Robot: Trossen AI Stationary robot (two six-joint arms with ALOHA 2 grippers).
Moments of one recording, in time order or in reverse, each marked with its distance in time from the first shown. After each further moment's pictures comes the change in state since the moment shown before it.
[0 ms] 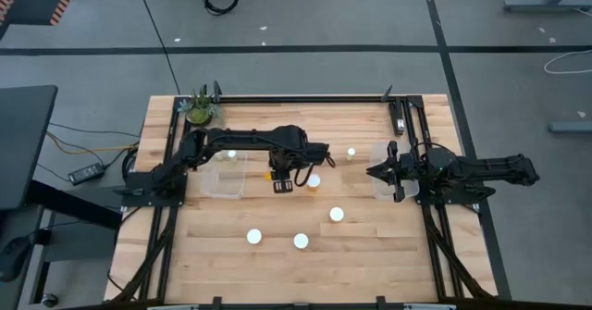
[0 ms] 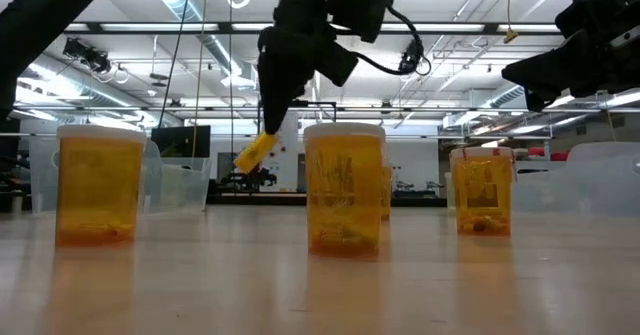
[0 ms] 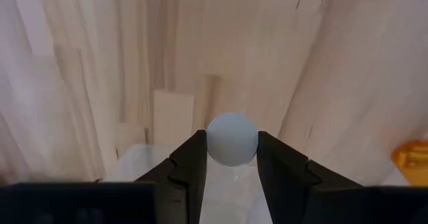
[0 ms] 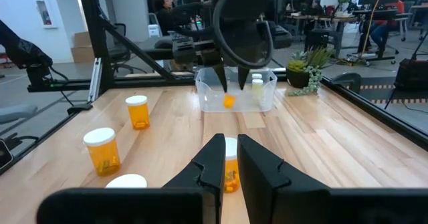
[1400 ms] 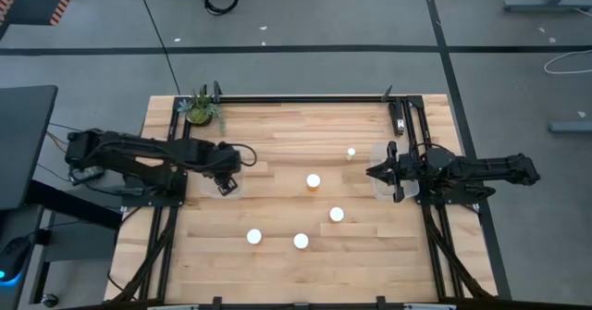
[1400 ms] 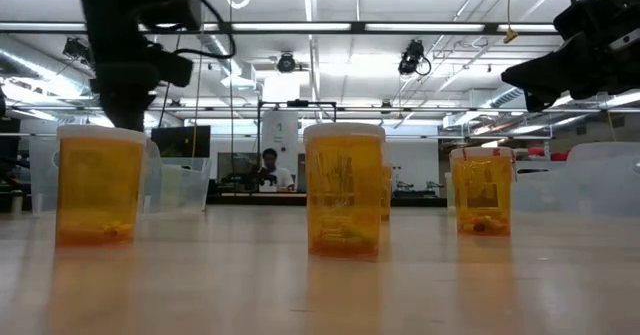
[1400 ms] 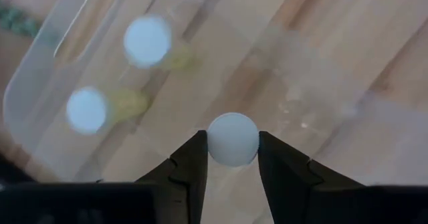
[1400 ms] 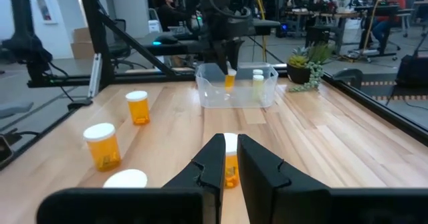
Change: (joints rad) left arm -0.024 -1.005 -1.285 0.636 -0.151 -0.475; right arm 0.000 0.016 0.001 -0.004 0.000 0.000
